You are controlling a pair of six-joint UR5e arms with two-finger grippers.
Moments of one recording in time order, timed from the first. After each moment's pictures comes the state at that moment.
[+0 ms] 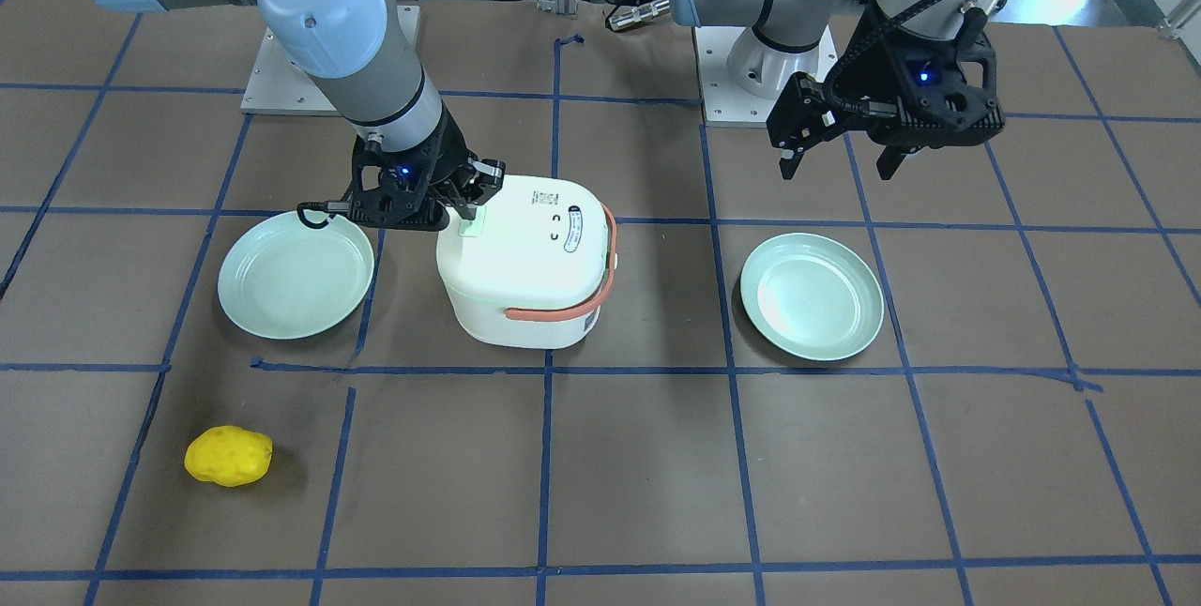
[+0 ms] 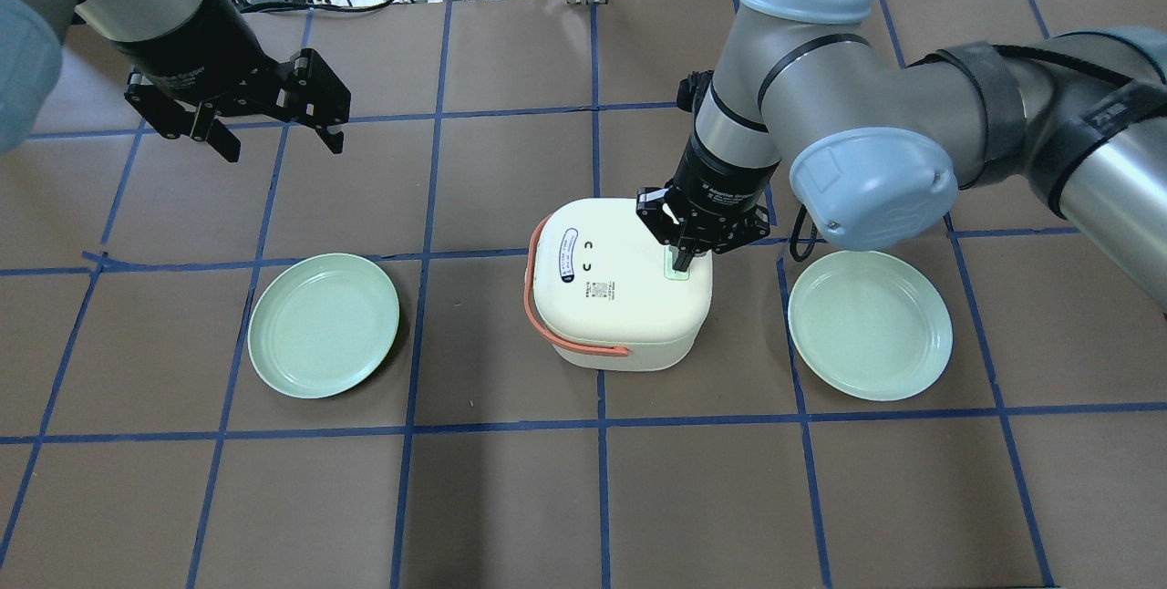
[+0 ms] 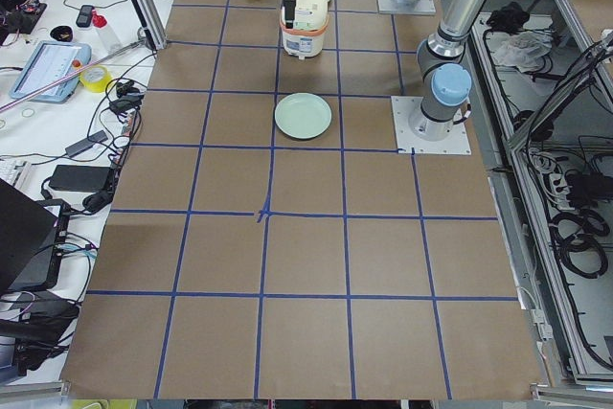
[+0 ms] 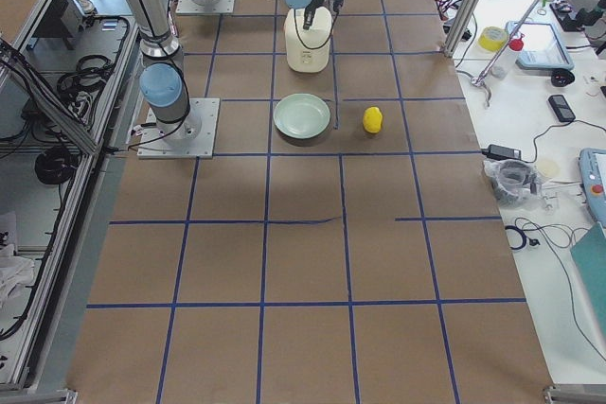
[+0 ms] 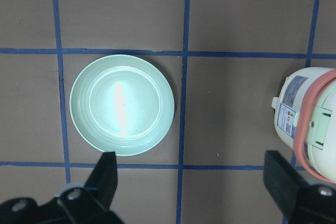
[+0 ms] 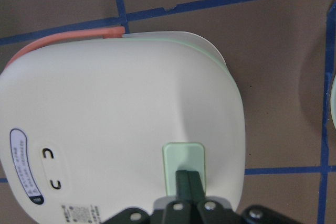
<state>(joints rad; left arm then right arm) -1.53 -1.54 -1.57 -1.56 1.56 0.00 1.76 -1.47 1.78 -1.77 -1.35 0.32</state>
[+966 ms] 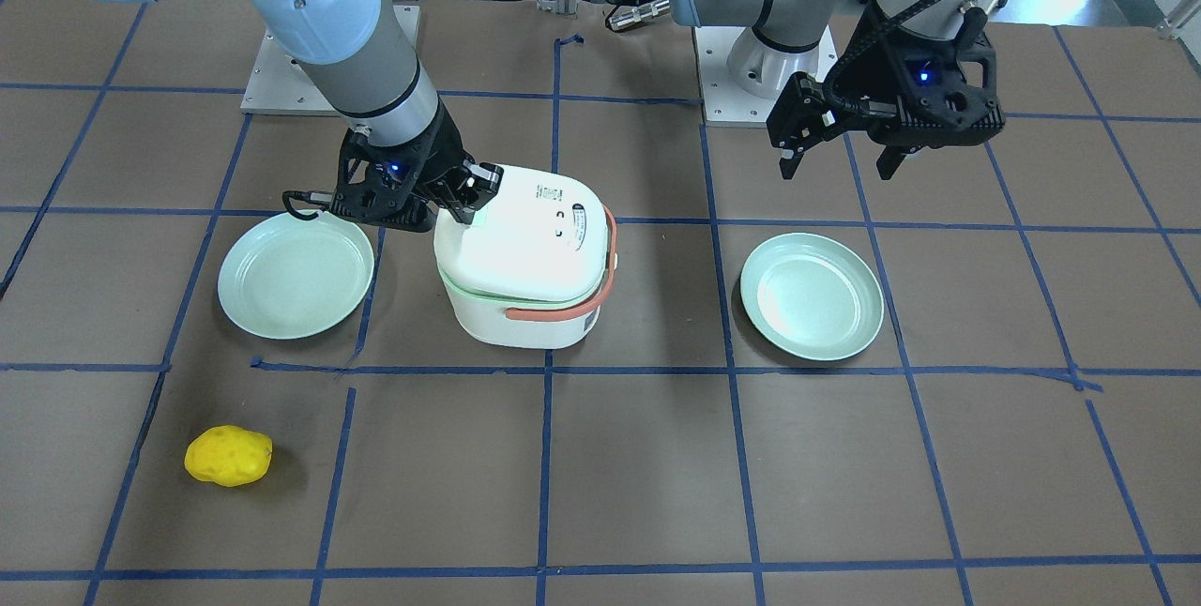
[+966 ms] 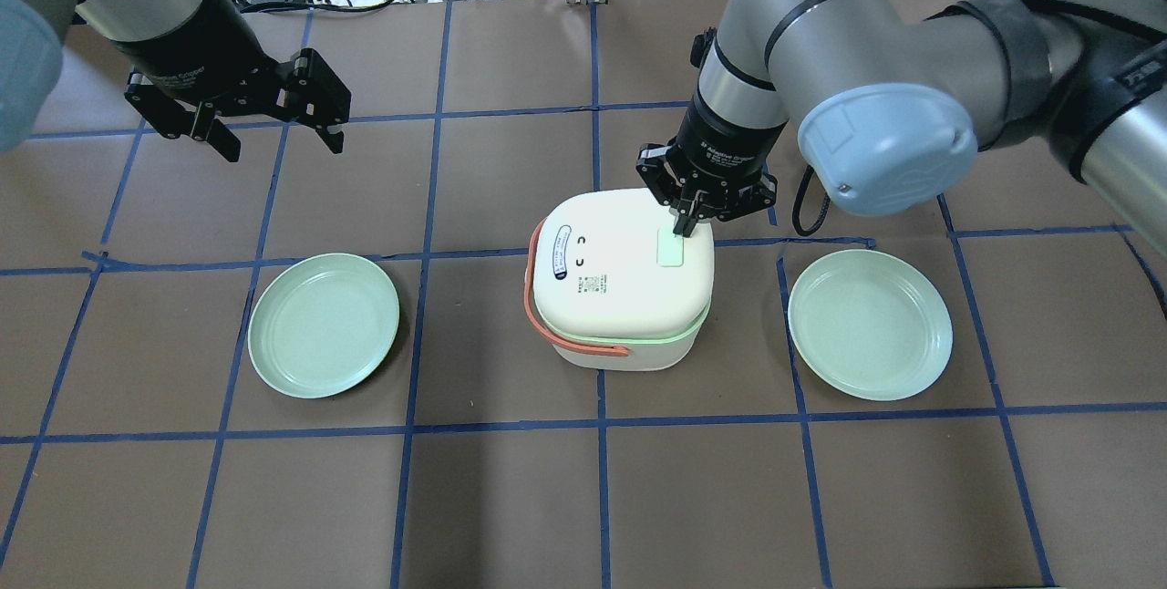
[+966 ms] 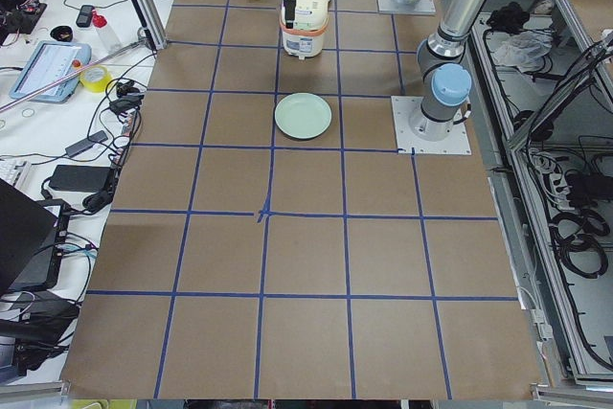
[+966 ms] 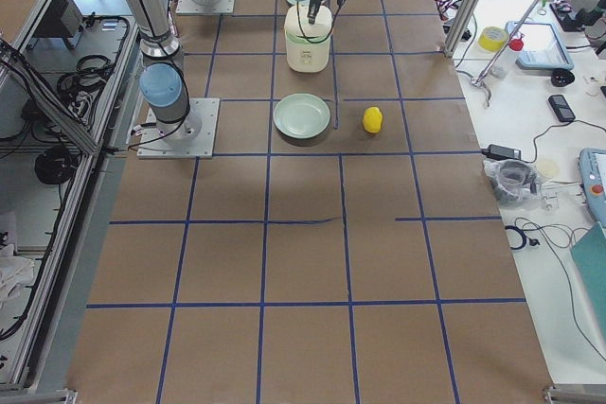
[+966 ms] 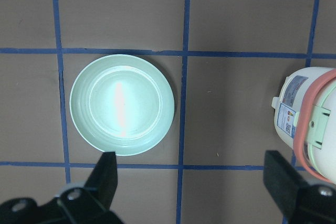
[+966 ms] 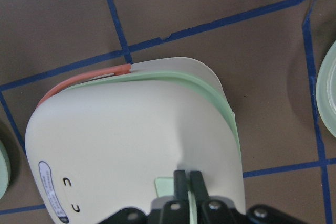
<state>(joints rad) -1.53 -1.54 -1.57 -1.56 1.56 0.00 1.76 -1.47 1.68 -1.73 -1.39 0.47</state>
